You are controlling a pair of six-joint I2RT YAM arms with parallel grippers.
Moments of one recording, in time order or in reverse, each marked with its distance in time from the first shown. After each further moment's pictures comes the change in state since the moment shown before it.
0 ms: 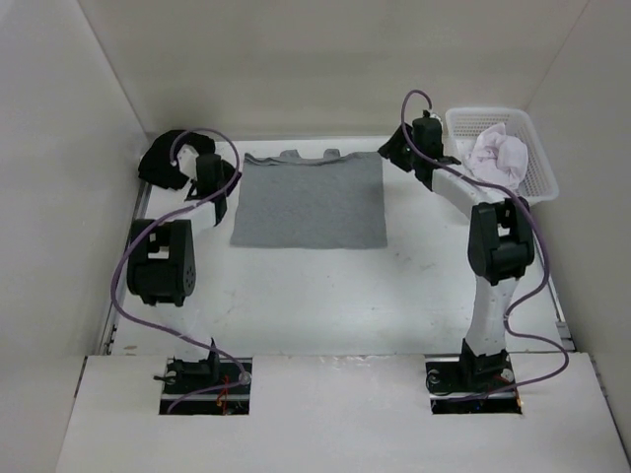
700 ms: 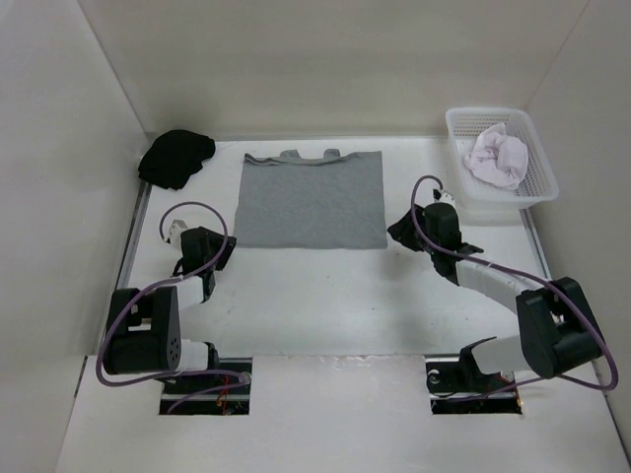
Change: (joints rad) left arm 0.072 -0.549 -0.859 0.136 0.179 -0.097; right arm 0.129 -0.712 -1.010 0.230 0.052 0.034
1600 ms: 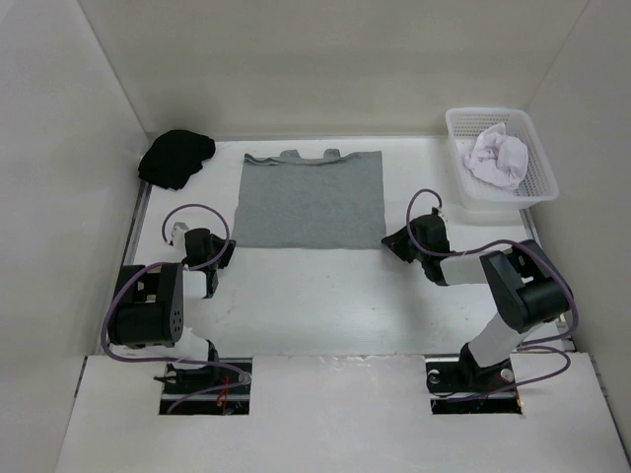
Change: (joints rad) left arm 0.007 0.170 0.005 0.168 -0.006 -0.086; right arm -0.010 0.280 -0.100 0.287 -0.020 0.291
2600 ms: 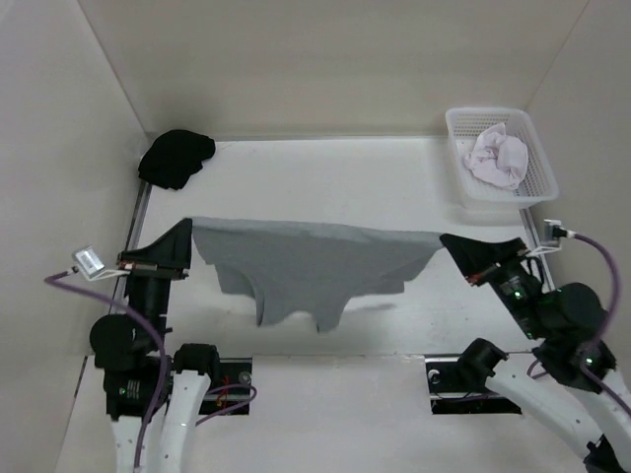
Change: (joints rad) left arm -0.082 -1.299 0.375 -0.784 0.023 0.140; right arm 0.346 -1.307 0.216 -0.751 0.203 -0.164
